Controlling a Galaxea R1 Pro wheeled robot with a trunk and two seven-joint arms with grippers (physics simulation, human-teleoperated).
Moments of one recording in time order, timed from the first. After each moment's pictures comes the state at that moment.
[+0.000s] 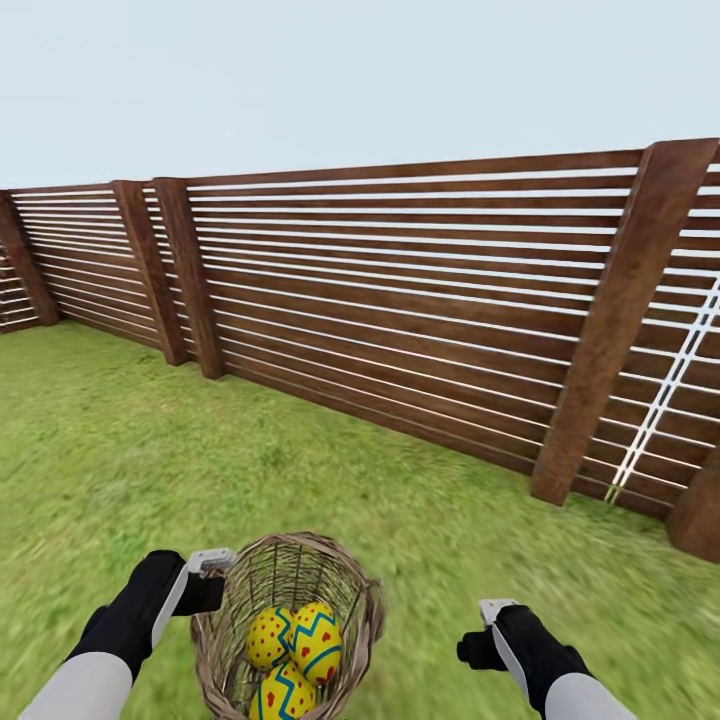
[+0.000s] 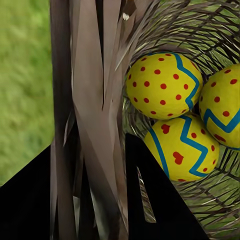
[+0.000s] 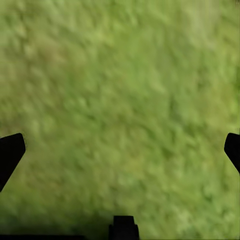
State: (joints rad) left arm -0.56 0.10 0.14 -0.75 -0.07 0.88 -0.13; right arm -0.57 0.02 -0.20 -0.39 0.26 0.57 0.07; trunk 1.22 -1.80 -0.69
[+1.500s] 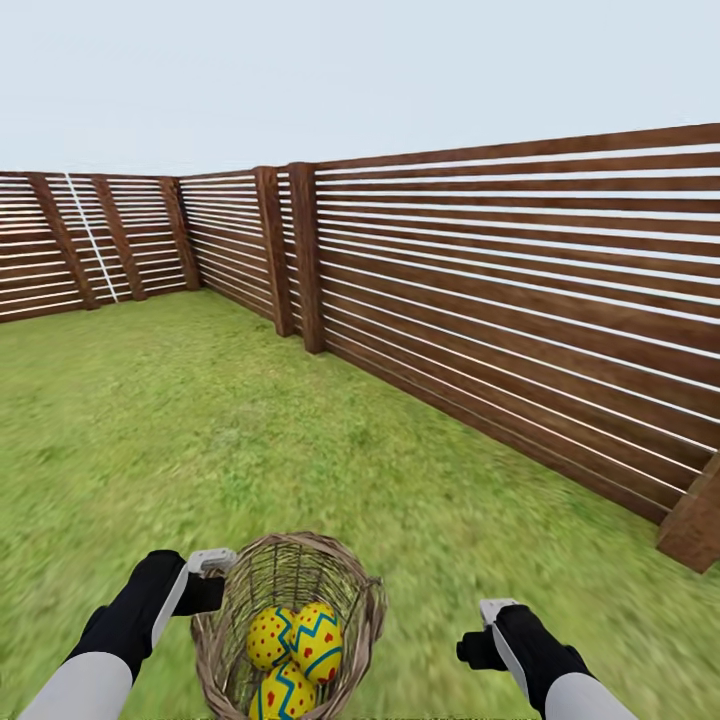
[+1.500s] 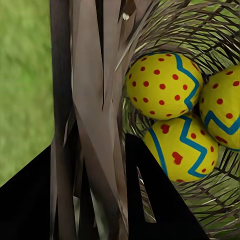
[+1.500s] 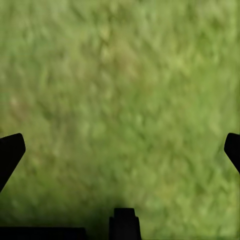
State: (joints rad) left arm -0.56 0.10 0.14 -0.75 -0.07 0.88 -0.13; right arm -0.57 0.02 -0.20 -0.39 0.26 0.57 0.08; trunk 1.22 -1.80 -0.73
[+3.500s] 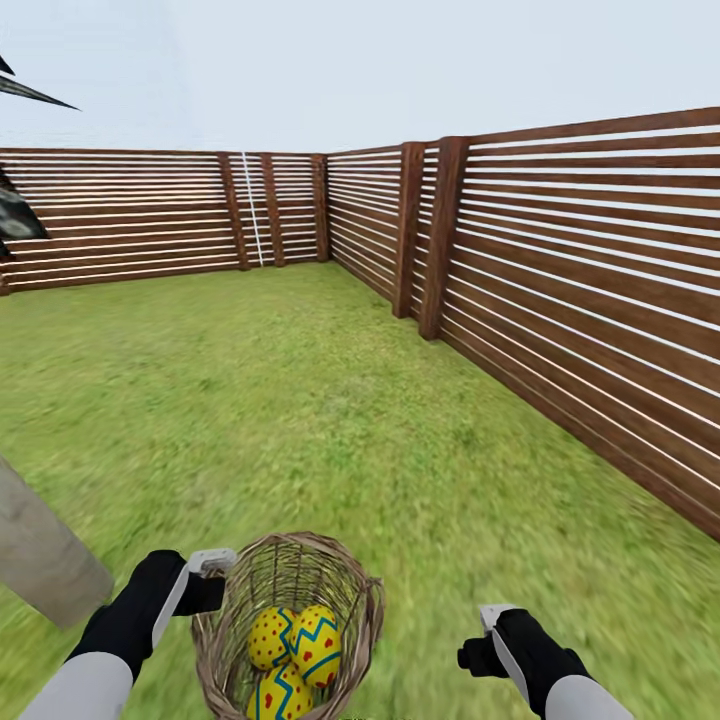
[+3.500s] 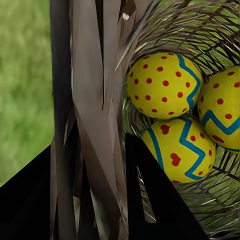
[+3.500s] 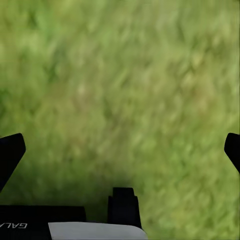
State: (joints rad) left arm -0.56 0.09 0.14 -0.75 -0.07 0.88 -0.13; right arm -0.57 0.02 -0.19 -0.36 0.26 0.57 0.07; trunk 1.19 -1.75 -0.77
